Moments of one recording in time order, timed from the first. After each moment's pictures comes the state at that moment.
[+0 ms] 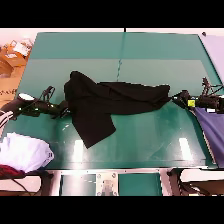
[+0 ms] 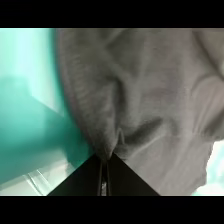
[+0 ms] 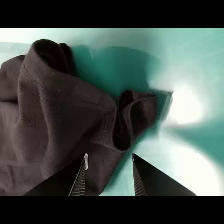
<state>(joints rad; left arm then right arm) 0.15 -1.50 0.82 0.69 -0.98 -1.15 -0.54 -1.53 0.95 -0.61 1.03 0.96</state>
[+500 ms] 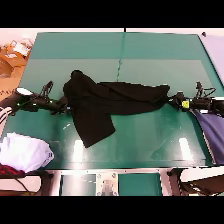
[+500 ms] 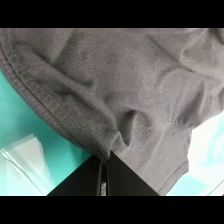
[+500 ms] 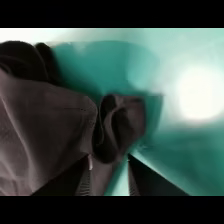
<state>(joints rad) 0.15 -1.51 0.91 0.68 -1.08 -1.12 -0.52 -1.65 0.96 -0.57 0.98 0.99</state>
